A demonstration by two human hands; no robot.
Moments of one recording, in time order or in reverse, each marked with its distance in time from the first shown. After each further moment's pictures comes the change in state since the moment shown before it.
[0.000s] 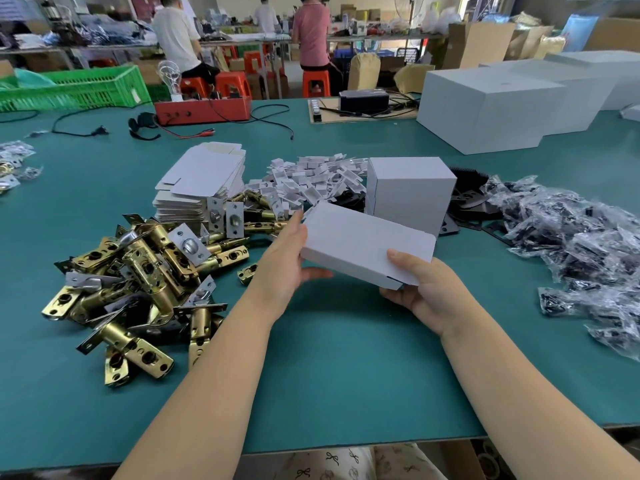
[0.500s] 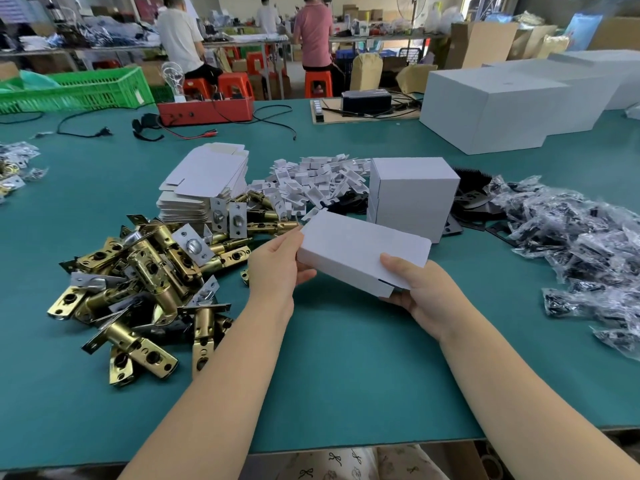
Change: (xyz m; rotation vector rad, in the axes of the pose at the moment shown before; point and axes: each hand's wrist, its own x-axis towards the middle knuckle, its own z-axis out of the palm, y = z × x) left_hand 0.001 -0.002 0.007 -0.065 0.502 -0.036; right_hand -0.001 0.007 0.008 -0.097 -0.006 -0.047
